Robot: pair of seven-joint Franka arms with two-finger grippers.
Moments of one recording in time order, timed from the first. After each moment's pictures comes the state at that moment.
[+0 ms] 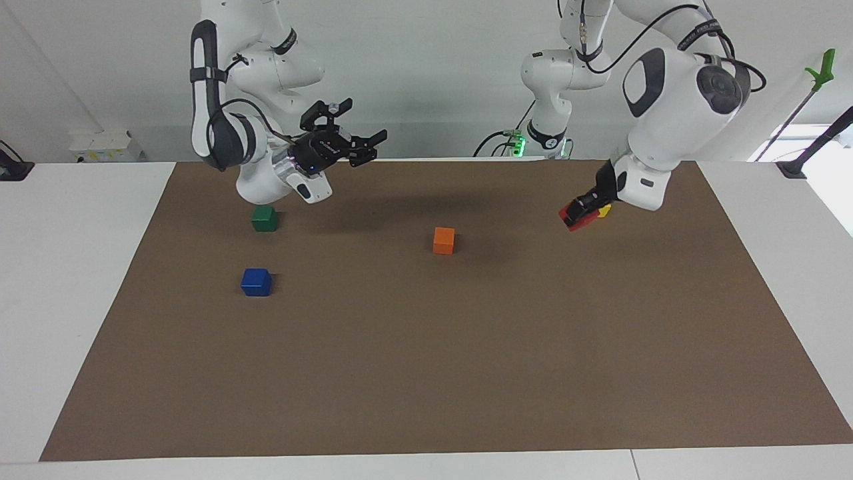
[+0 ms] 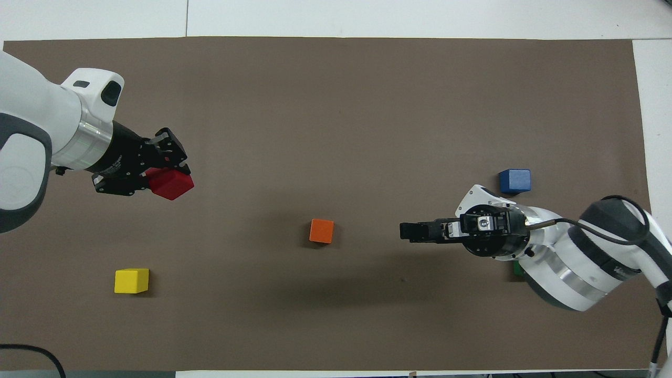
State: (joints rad) left arm -0.06 0.03 -0.16 -1.70 -0.26 1.62 -0.71; right arm 0.27 -0.01 -0.13 -2.48 2.18 1.14 -0.72
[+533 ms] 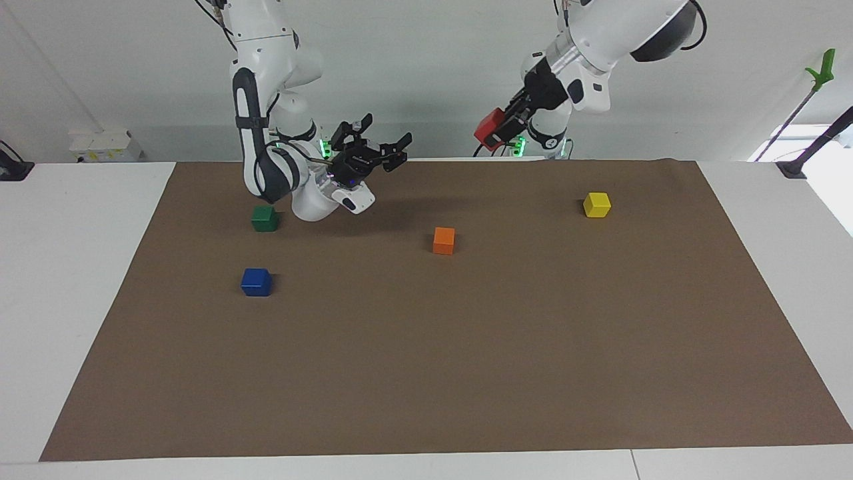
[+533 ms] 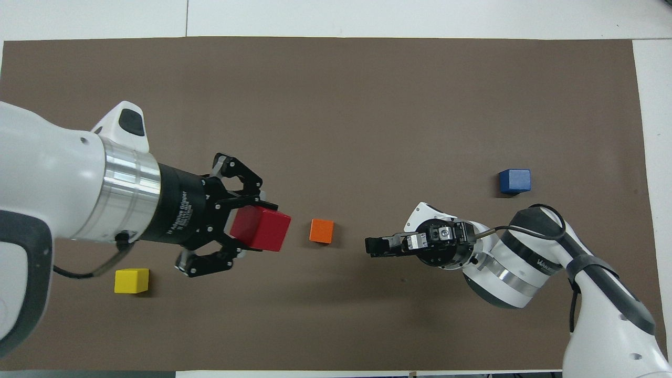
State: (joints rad) left arm -0.06 -0.13 -0.36 -1.69 -0.63 1.66 -1.60; right arm 0.42 0.18 -0.13 -2.49 2.39 0.93 -0.75
